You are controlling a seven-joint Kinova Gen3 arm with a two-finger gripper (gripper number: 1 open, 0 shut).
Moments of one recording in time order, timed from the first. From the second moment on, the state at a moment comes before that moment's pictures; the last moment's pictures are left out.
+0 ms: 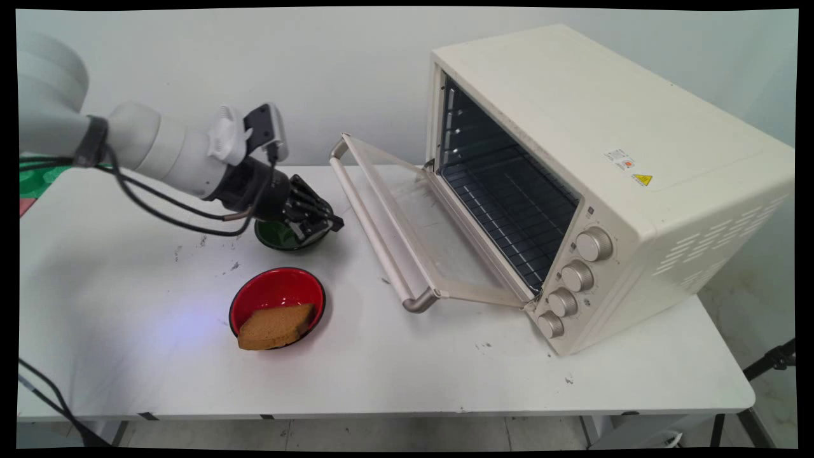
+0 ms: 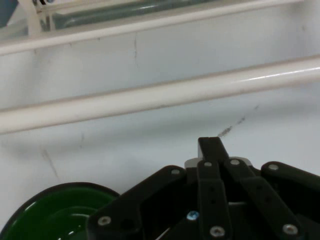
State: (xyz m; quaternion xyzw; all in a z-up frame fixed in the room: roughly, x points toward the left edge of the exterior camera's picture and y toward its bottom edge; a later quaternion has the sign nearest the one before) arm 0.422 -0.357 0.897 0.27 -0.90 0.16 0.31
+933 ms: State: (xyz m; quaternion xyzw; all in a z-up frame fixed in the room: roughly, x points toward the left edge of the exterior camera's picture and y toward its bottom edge) arm 0.470 -0.329 0.906 0.24 -0.85 0.21 0.42
